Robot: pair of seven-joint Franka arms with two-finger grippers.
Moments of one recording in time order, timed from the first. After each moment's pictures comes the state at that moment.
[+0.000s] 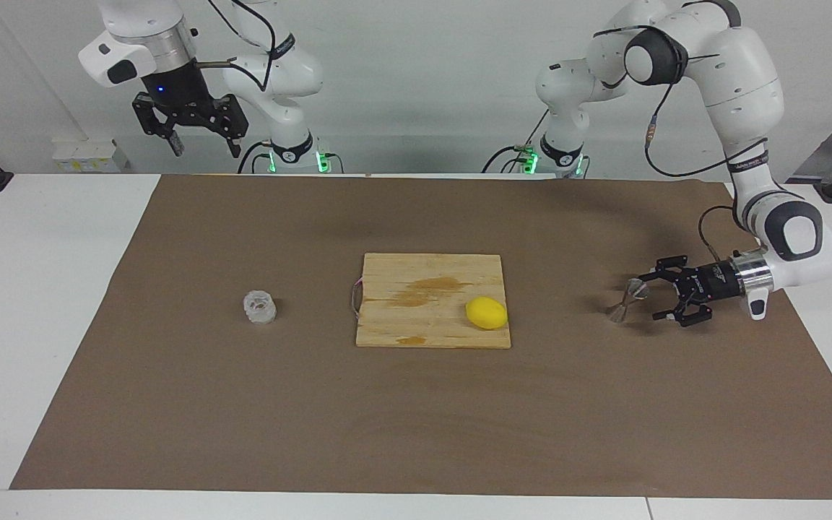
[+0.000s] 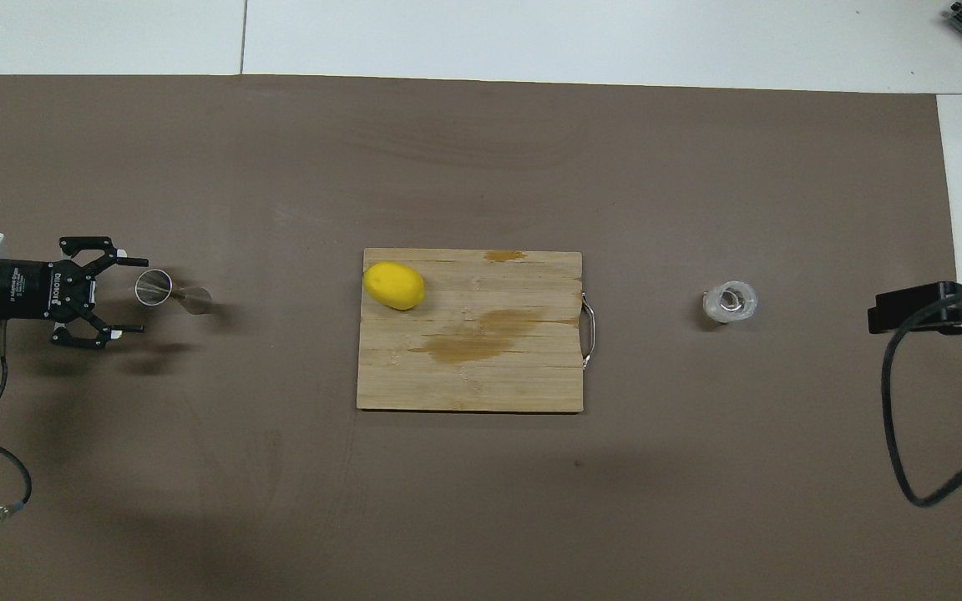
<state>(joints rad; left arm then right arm) 0.10 0.55 0.35 -1.77 -1.08 1.48 -0.70 0.07 -0.11 -0.01 -1.56 -0.01 1.44 0.10</state>
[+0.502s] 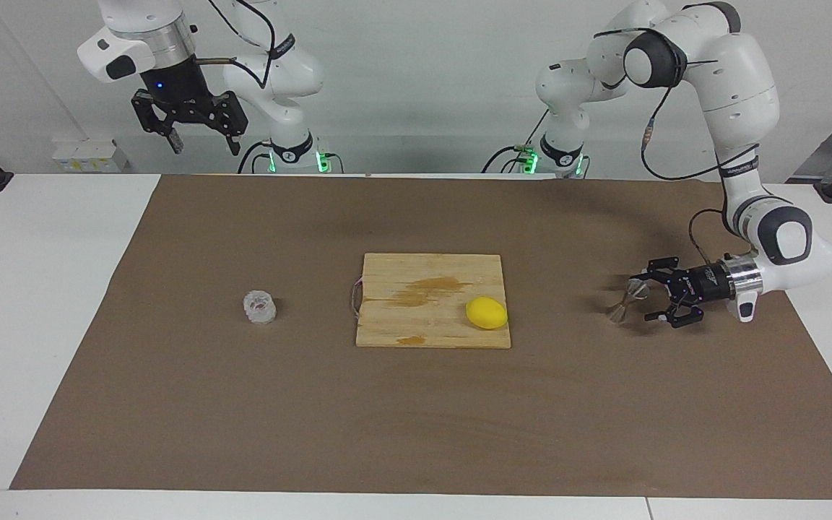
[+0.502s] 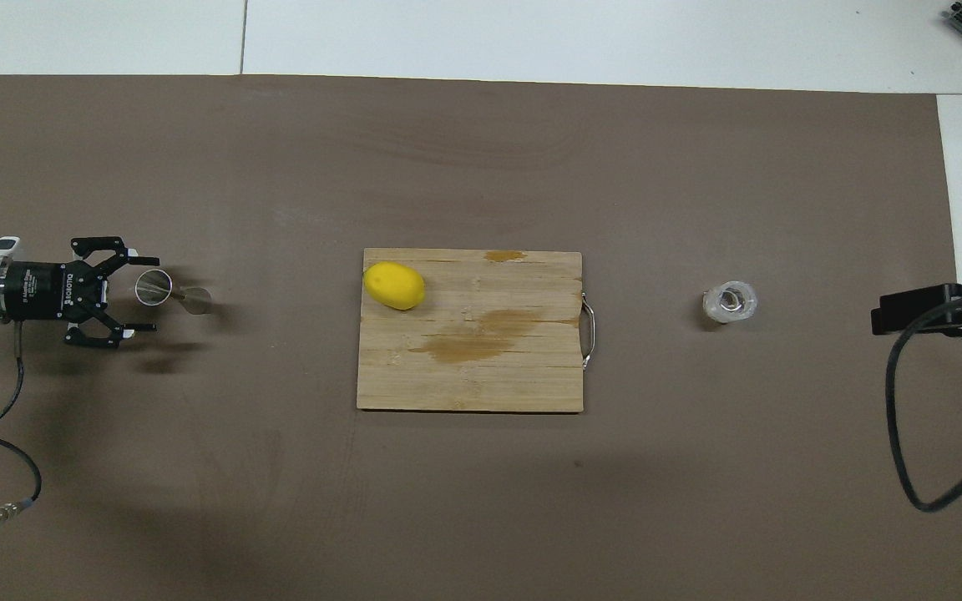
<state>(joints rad) 0.10 0.56 0.34 -1.78 -1.14 1.46 -0.70 0.07 -0.12 -0.01 -1.56 -0.01 1.44 0.10</state>
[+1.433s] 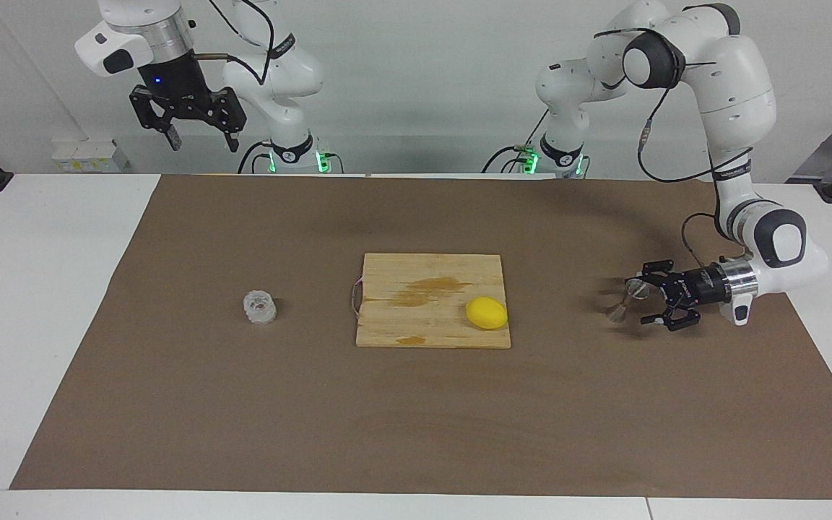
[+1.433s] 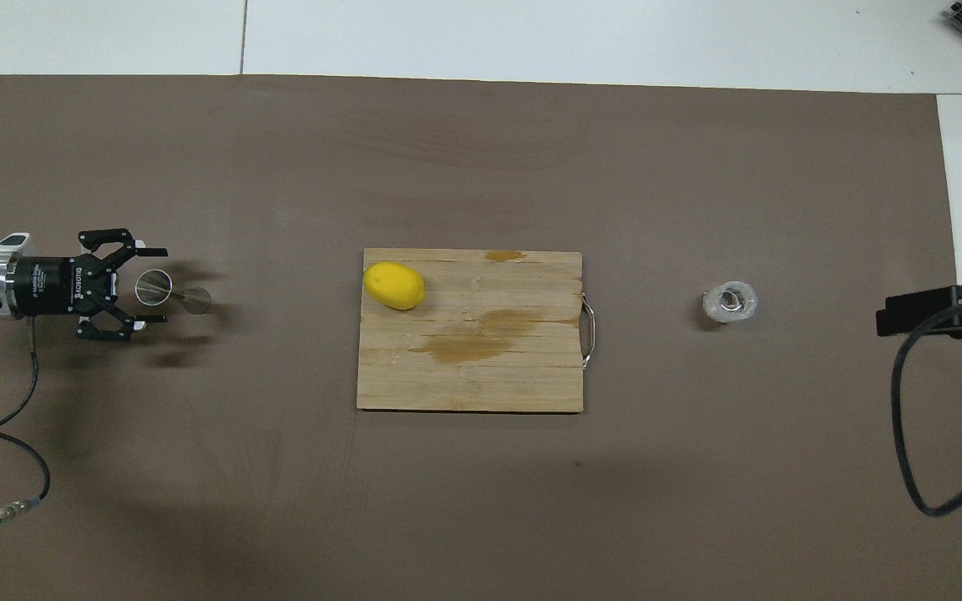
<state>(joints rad) 0.10 0.56 0.32 -1.79 -1.20 1.46 -0.69 0.07 -0.13 -0.02 -1.56 -0.01 1.44 0.10</state>
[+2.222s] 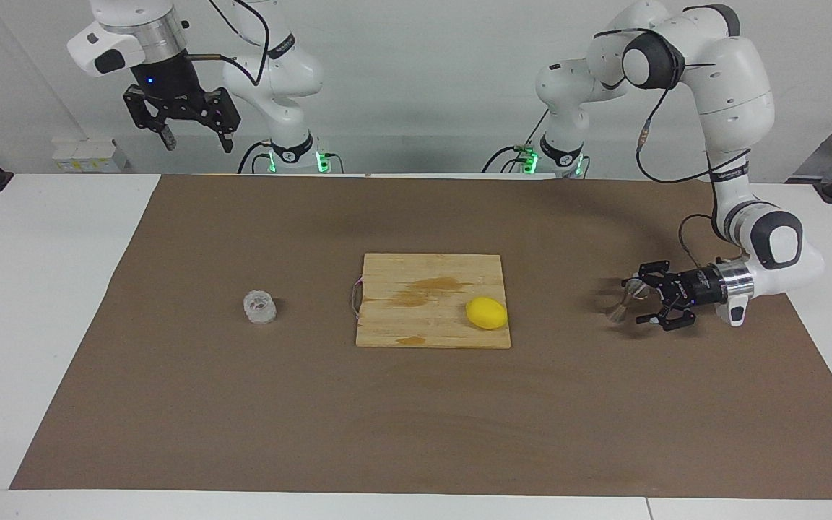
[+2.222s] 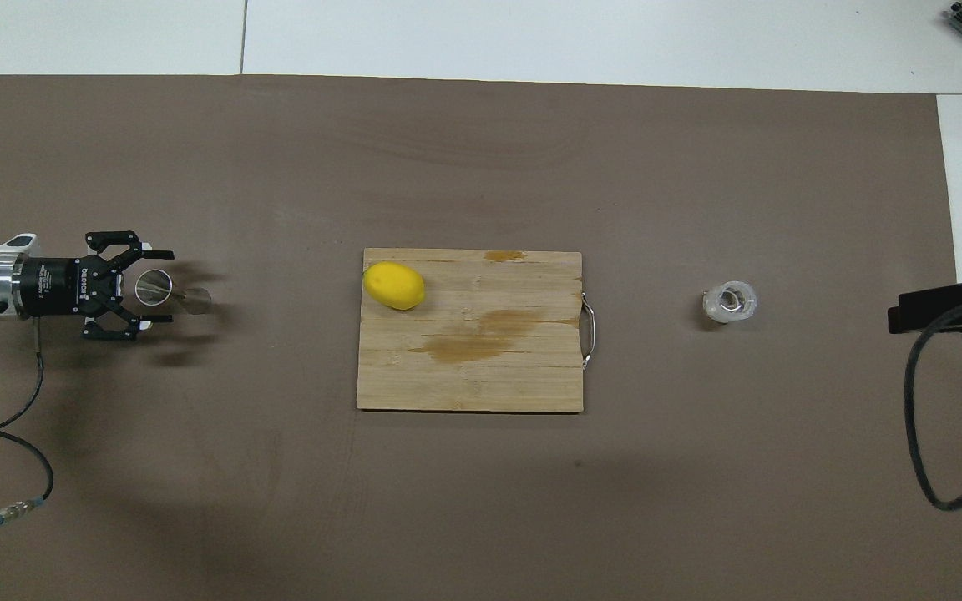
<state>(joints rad) 0.10 0.57 0.31 -1.80 -1.20 1.46 -0.69 0.05 -0.13 -0.03 -1.56 -0.01 1.45 0.10</state>
